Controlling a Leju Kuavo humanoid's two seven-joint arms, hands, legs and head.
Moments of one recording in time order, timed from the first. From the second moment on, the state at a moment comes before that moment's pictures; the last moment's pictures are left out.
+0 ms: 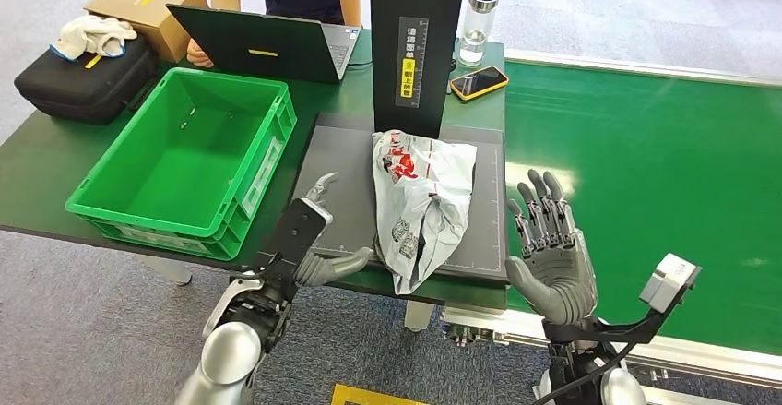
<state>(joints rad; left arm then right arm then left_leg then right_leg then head) -0.10 -0.15 -0.43 -1.30 -0.50 -0.06 -0.16 0.02 0.09 -0.04 -1.62 -0.27 0.27 -0.48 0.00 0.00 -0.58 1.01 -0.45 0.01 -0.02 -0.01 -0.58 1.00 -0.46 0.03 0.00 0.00</state>
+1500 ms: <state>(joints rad) -0.41 -0.19 -0.71 -1.03 -0.73 -0.07 -0.13 0.03 0.15 -0.44 -1.41 -0.29 0.34 -0.38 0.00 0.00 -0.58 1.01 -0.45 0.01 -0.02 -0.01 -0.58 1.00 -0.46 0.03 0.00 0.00</state>
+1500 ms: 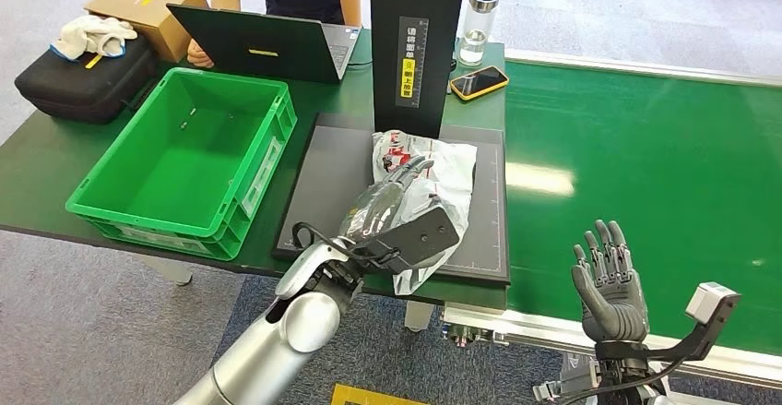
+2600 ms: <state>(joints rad) -0.64 -0.25 -0.96 -0.75 -0.86 -0.10 -0.13 0.01 0.12 -0.39 -1.33 -0.32 0.36 -0.41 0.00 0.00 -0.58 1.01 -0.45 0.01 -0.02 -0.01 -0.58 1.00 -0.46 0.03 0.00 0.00</state>
